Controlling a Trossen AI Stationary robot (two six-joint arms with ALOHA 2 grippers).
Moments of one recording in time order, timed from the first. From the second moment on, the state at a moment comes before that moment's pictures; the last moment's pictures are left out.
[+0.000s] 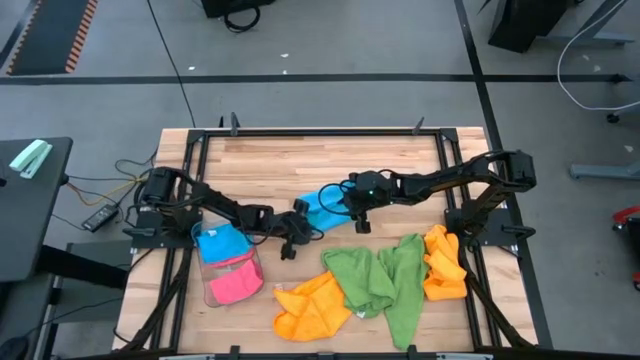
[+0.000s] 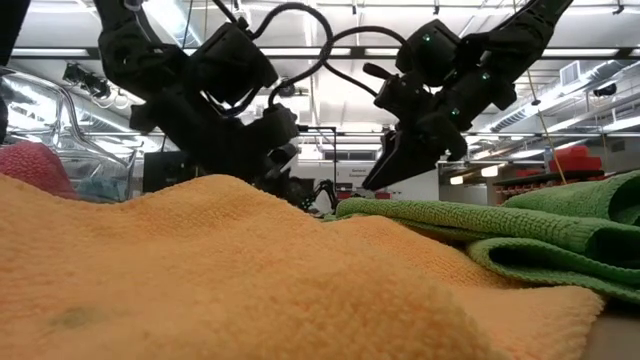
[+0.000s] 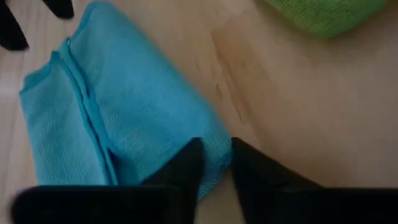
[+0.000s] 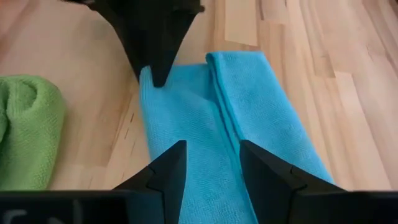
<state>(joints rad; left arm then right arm) -0.08 1.84 0.73 0.36 -0.24 0.46 -0.14 1.58 0.72 0.15 -0.08 -0.25</state>
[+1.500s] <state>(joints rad) -0.03 1.64 0.73 0.33 -0.04 0.00 0.00 1.79 0.73 0.24 0.30 -0.58</state>
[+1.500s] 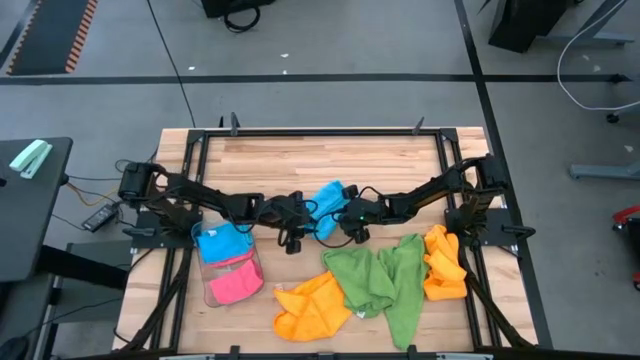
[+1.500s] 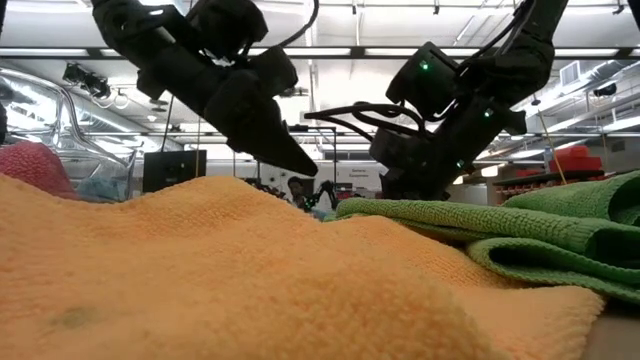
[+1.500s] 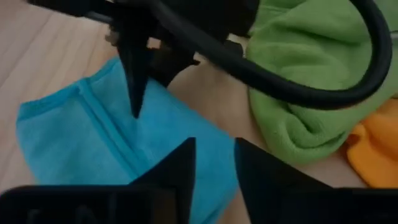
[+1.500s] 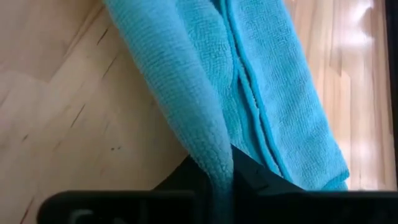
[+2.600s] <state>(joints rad) 0.04 1.87 0.73 0.46 -0.05 -0.01 -0.06 1.77 0.93 -0.06 0.06 -0.73</state>
